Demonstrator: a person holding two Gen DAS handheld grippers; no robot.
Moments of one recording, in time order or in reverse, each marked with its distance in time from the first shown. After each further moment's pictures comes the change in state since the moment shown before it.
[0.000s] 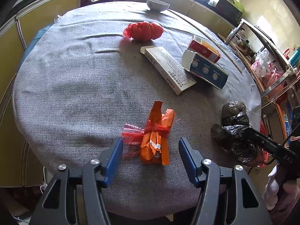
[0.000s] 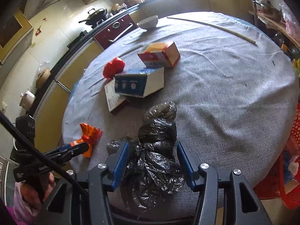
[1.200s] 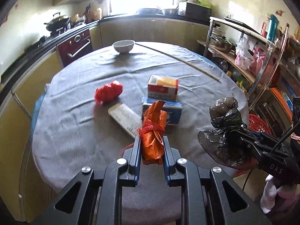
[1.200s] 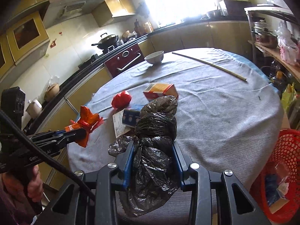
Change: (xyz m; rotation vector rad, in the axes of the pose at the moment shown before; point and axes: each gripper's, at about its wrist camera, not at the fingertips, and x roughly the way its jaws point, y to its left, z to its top) left arm -0.058 -0.110 0.032 0.302 -0.214 0.113; right arm -0.060 -0.003 0.003 -0.075 -0.263 0.011
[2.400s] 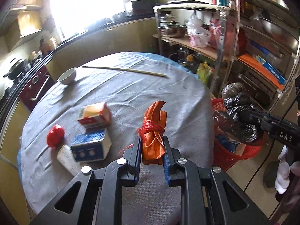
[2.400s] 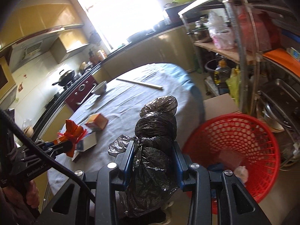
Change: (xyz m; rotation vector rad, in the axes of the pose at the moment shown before) left arm 0.026 -0.153 0.027 0.346 -0.013 -0.121; right arm -0.101 -0.139 -0.017 0.273 -0.161 -0.231
